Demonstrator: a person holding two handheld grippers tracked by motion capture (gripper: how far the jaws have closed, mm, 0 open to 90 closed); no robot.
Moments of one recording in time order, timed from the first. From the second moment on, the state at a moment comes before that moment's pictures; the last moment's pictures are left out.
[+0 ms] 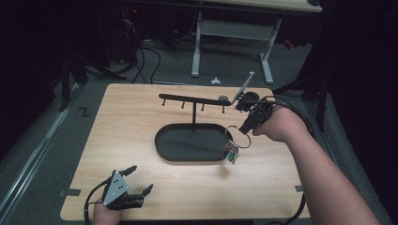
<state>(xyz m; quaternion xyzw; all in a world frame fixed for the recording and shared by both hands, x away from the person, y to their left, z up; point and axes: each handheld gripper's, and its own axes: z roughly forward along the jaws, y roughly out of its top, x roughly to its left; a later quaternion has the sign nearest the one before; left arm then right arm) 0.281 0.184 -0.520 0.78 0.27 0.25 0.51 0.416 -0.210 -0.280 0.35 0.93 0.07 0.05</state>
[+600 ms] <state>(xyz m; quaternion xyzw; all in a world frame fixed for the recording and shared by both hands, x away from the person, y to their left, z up) 0.270 0.201 -0.520 0.77 0.29 0.26 0.50 0.447 -0.196 -0.278 0.35 0.93 0.09 0.06</state>
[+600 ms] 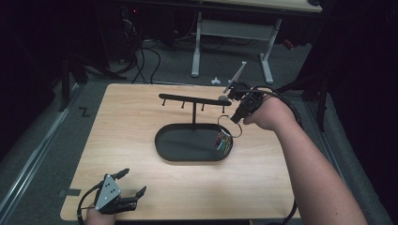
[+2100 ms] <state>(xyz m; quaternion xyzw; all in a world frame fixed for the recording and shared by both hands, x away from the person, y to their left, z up) 0.270 0.201 -0.521 0.77 0.29 0.26 0.50 0.507 -0.200 -0.296 0.40 0.91 0.10 0.05</state>
